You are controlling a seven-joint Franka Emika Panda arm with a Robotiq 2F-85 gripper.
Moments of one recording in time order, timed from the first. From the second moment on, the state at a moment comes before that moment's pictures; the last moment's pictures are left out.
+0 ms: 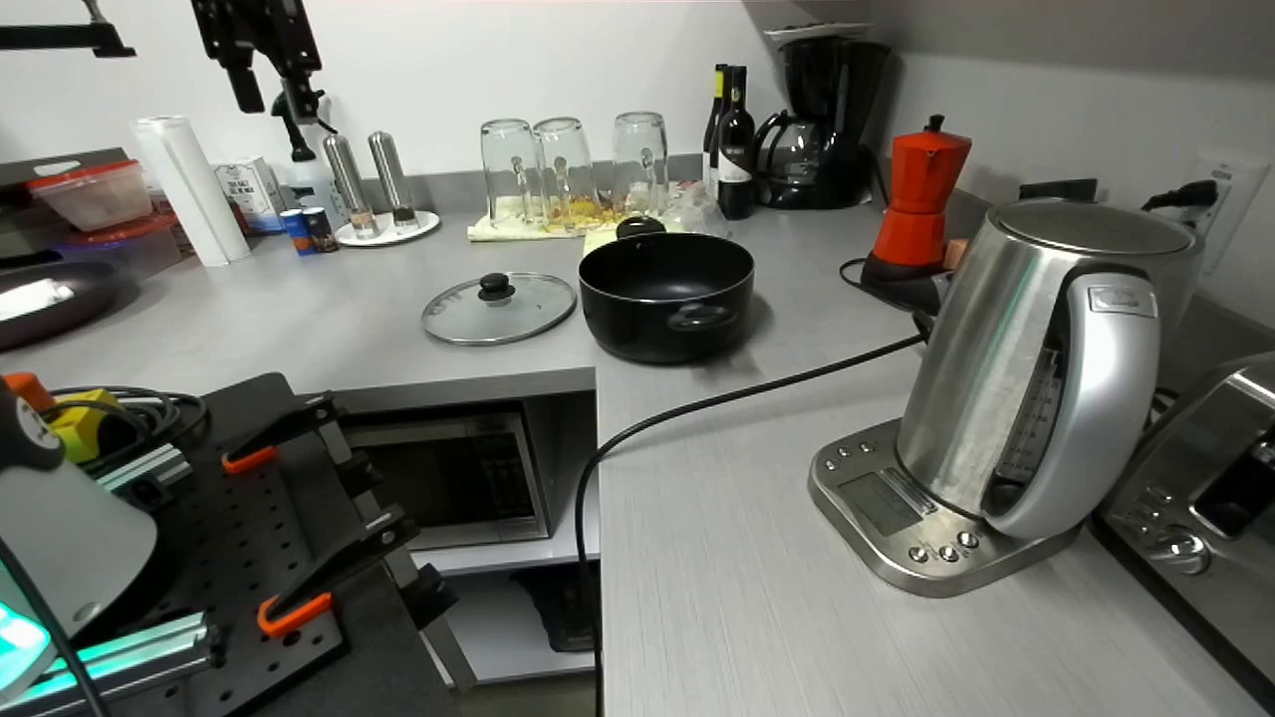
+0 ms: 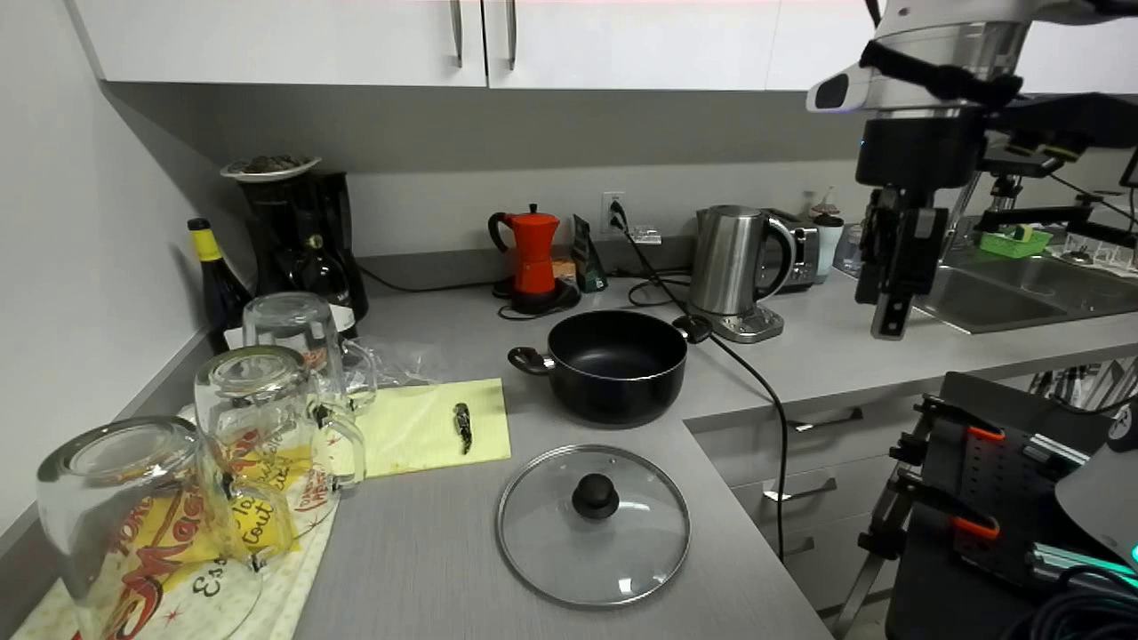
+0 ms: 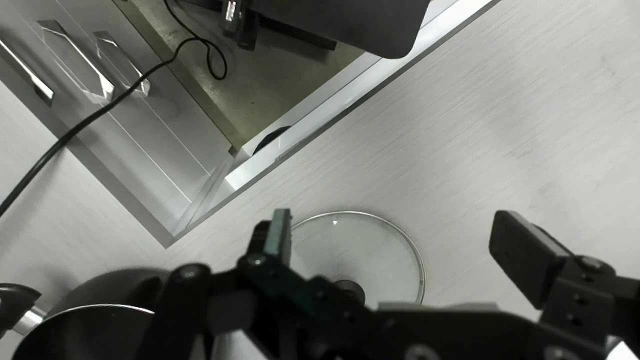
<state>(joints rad) 0.30 -0.56 0.27 -2.68 0.24 2.10 0.09</state>
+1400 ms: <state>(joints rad) 0.35 0.35 0.33 -2.16 -0.39 2.28 0.00</state>
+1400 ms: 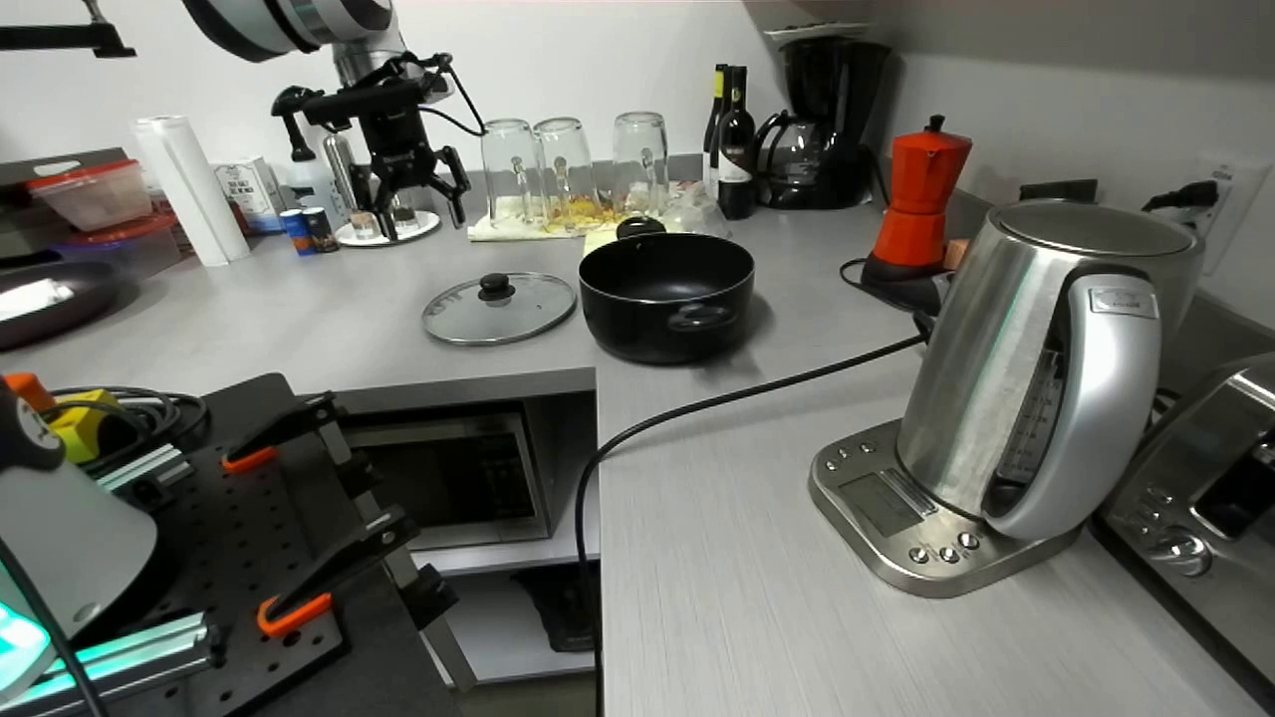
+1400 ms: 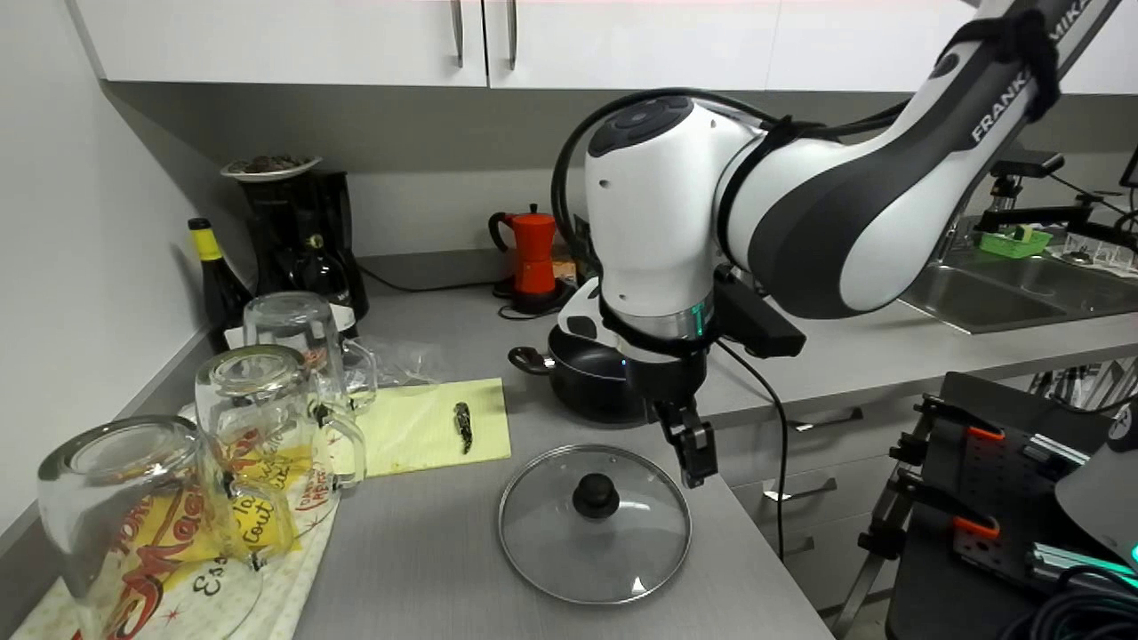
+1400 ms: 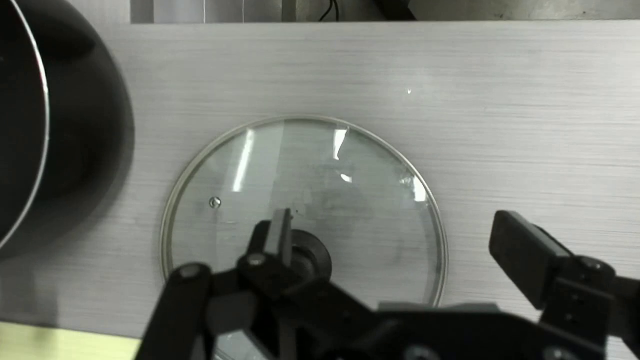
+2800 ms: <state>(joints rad) 0.34 0.69 0.28 -1.88 -0.38 2.35 -0.31</state>
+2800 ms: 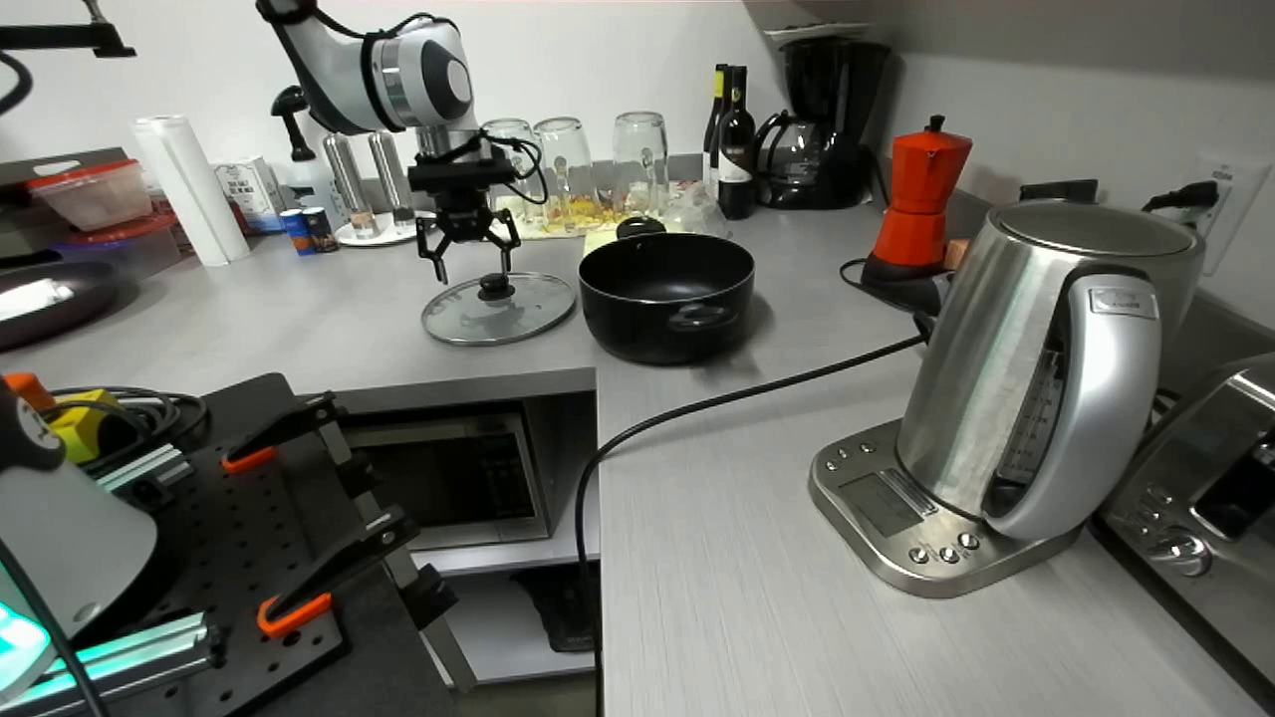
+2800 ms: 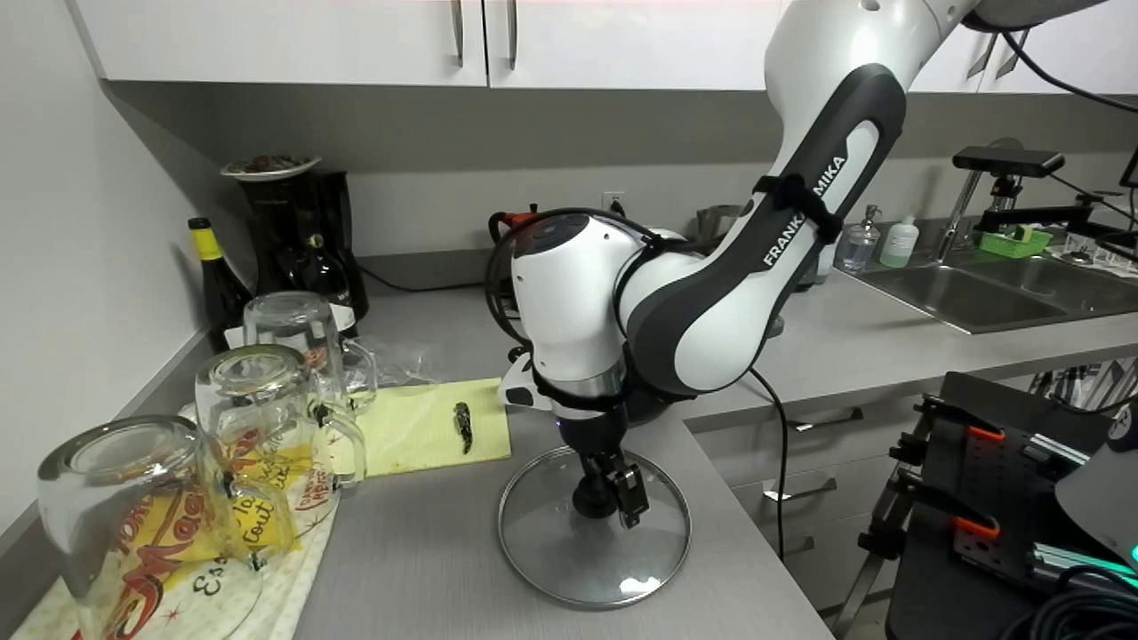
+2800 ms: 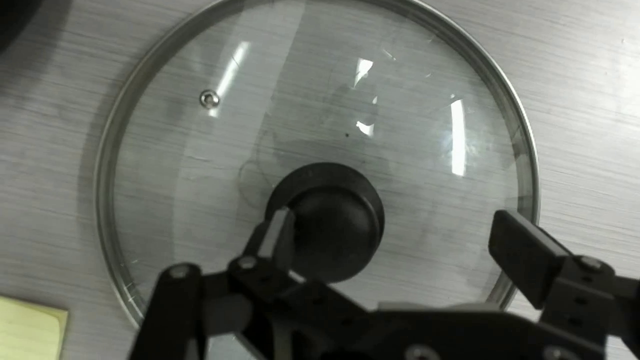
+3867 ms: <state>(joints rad) 0.34 0.72 0.26 -1.86 -0.39 2.35 -0.35</state>
